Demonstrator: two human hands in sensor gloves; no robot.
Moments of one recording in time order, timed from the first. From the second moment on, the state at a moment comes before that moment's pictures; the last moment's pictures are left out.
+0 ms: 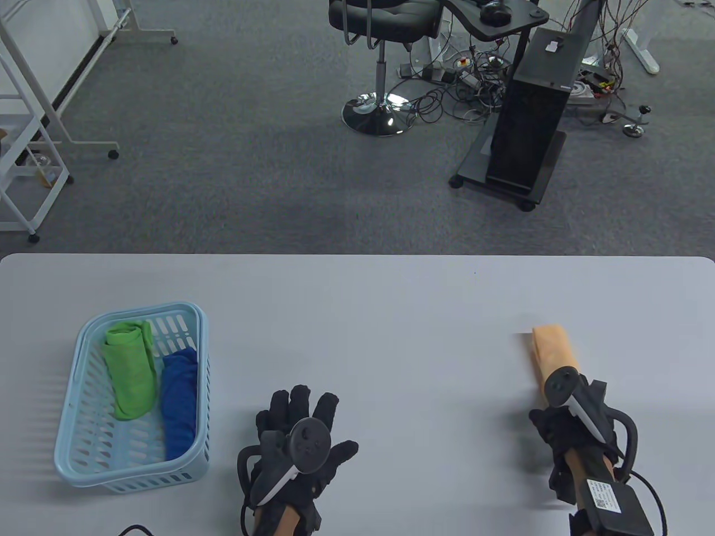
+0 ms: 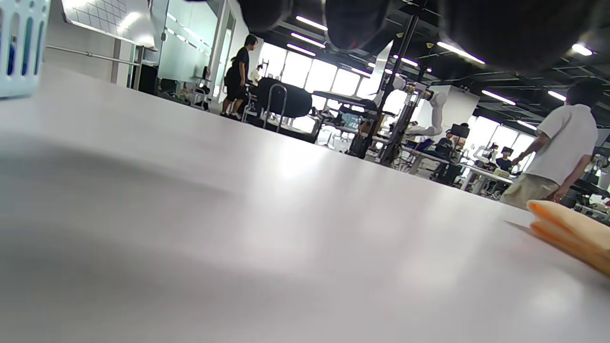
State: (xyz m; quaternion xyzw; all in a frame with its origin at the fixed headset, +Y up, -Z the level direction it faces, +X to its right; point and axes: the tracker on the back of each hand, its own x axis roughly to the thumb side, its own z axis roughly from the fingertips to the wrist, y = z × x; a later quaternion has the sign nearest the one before) left_hand -0.119 -0.726 -0.250 -0.04 -0.04 0.15 0.99; right_hand 0.341 -0.766 -0.332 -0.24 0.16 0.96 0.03
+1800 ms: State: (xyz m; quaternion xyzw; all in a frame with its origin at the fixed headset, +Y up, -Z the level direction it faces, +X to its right) left_hand -0.113 -0.725 -0.248 -0.06 -0.05 0.15 0.99; right_hand 0.254 -0.717 -0.283 -0.05 0.07 1.00 0.02
